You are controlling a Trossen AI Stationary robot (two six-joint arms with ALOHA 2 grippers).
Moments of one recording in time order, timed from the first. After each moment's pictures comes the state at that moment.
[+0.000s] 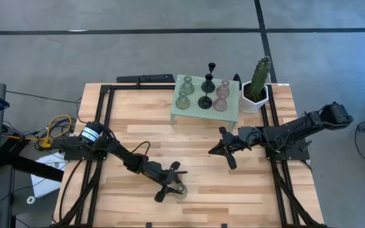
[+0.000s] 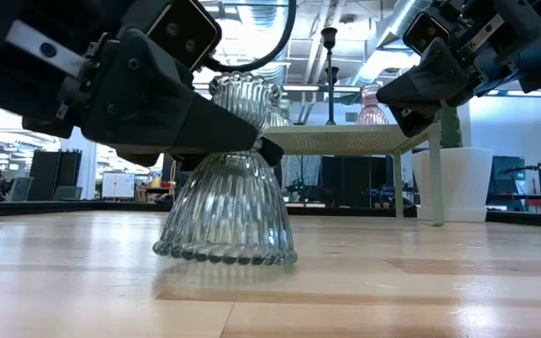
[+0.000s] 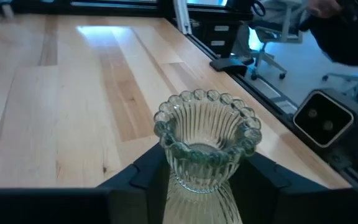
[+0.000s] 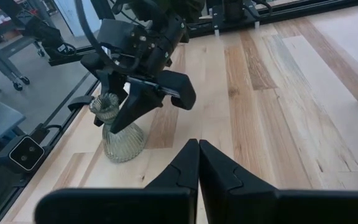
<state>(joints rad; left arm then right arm) -0.44 1.84 0.70 1.00 0.05 -0.08 0.14 1.18 0.35 0.50 -0.08 0.24</state>
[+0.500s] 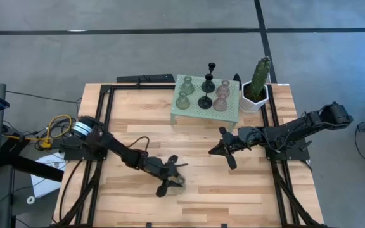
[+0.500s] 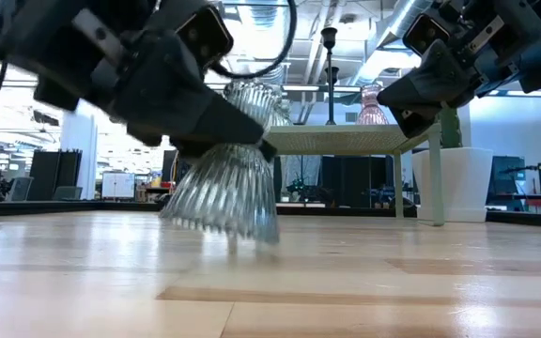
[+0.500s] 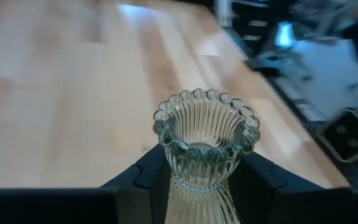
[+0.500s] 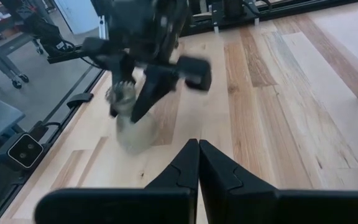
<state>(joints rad) -0.40 1.70 0.69 0.80 0.00 -0.20 0.14 1.18 0.35 0.49 -0.08 0.24</state>
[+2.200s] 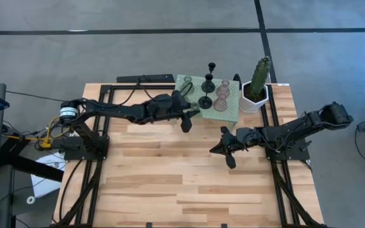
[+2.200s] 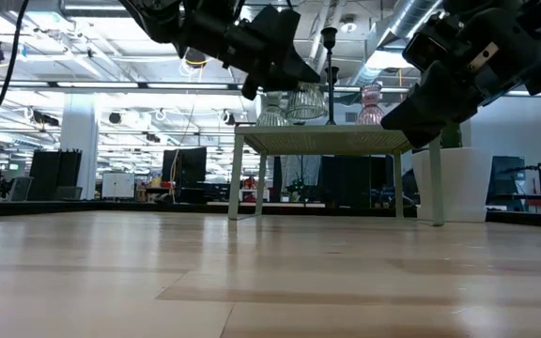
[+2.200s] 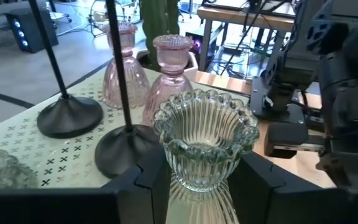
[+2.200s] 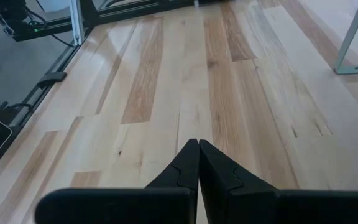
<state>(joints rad) 0.16 1.49 1.06 0.36 -0.13 -0.03 0.14 1.18 0.35 0.39 -0.02 0.23</state>
